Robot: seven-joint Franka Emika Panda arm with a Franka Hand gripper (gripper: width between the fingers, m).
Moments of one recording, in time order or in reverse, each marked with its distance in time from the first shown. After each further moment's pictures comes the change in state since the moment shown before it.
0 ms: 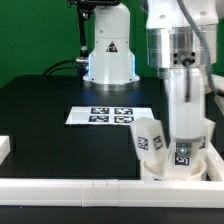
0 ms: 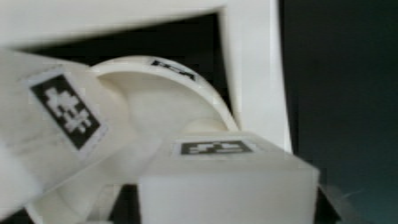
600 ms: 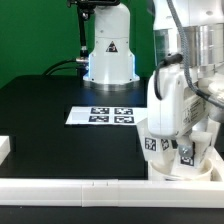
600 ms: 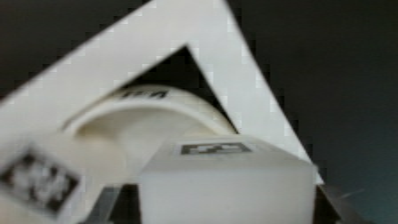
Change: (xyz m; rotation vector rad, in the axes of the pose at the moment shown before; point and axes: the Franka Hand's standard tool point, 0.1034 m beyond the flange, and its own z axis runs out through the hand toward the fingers) arm -0.015 0.005 0.002 0.019 -0.039 0.292
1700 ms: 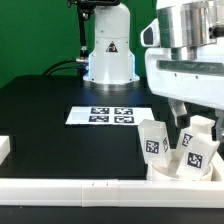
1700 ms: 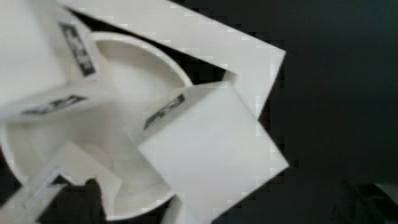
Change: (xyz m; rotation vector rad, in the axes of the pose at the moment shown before) arm -0.006 -0.006 -0.027 -0.029 -0.025 -1.072
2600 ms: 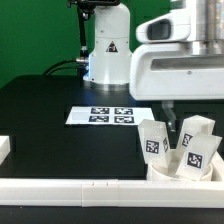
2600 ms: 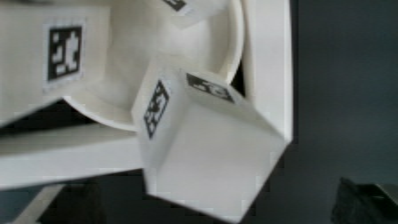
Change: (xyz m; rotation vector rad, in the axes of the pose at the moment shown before) arm -0.016 -0.004 0.001 -0.097 -0.024 -1.151
